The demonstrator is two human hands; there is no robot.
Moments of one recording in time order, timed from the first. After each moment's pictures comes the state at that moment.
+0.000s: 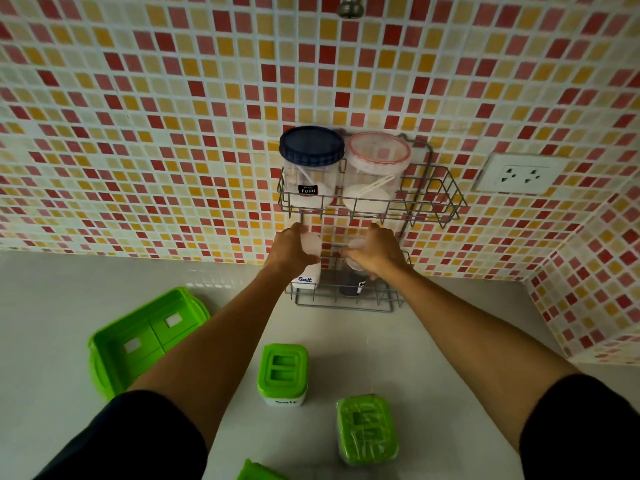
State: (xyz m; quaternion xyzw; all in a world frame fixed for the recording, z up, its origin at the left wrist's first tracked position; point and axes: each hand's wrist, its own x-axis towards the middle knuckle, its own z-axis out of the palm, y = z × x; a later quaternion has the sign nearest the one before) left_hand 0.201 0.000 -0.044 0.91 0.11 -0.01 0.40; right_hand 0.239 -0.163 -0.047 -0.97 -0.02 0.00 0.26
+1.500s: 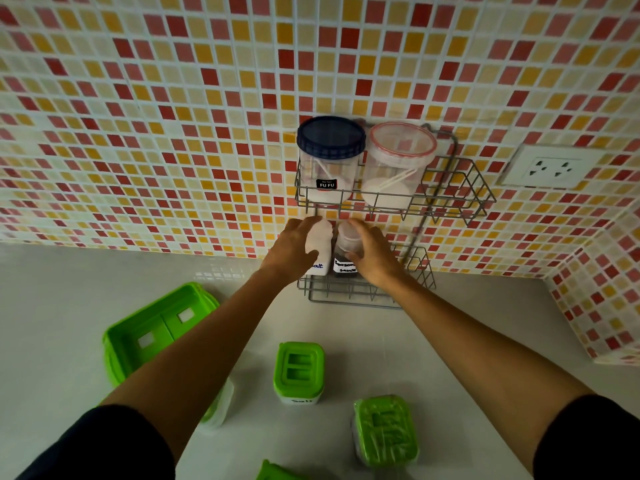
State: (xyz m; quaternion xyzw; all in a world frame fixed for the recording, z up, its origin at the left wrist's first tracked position) left_hand 0.194 0.029 -0.055 0.95 -0.01 0.04 0.32; right_hand 0.235 -0.142 -0.082 -0.93 -0.13 0.01 0.33
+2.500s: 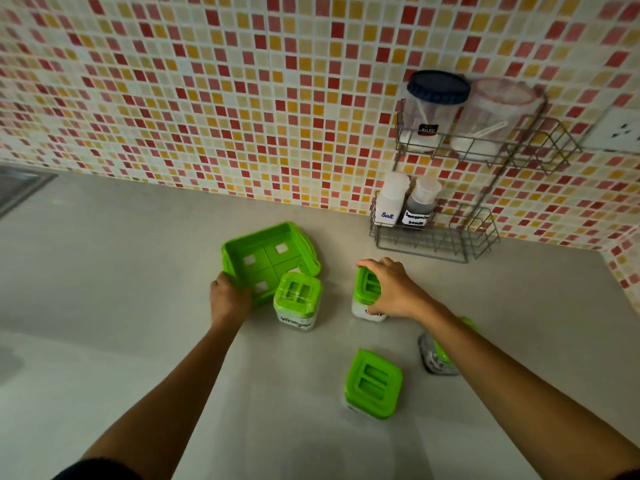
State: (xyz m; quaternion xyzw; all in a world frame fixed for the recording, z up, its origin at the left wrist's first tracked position) left_hand -0.028 0.208 -0.156 0.84 0.38 0.04 0.39; right_hand 0.055 -0.068 -0.097 -0.94 -0.21 0.19 0.19
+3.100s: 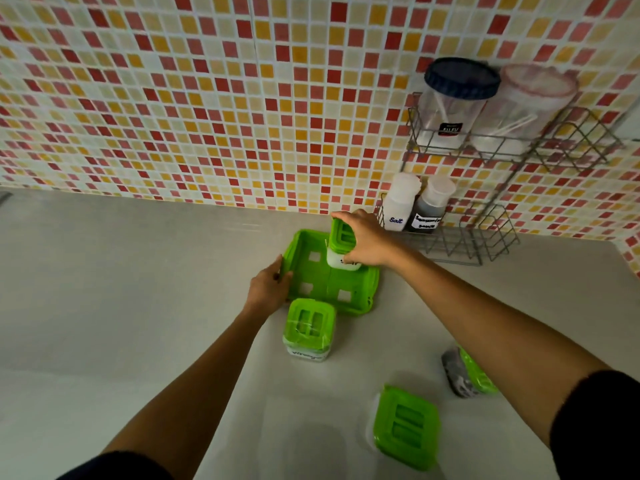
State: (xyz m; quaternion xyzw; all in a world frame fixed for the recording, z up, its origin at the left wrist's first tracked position) left_hand 0.057 0.200 -0.159 0.86 0.21 -0.04 0.45; right_hand 0.153 0.016 -0.080 -0.94 -0.22 0.15 0.20
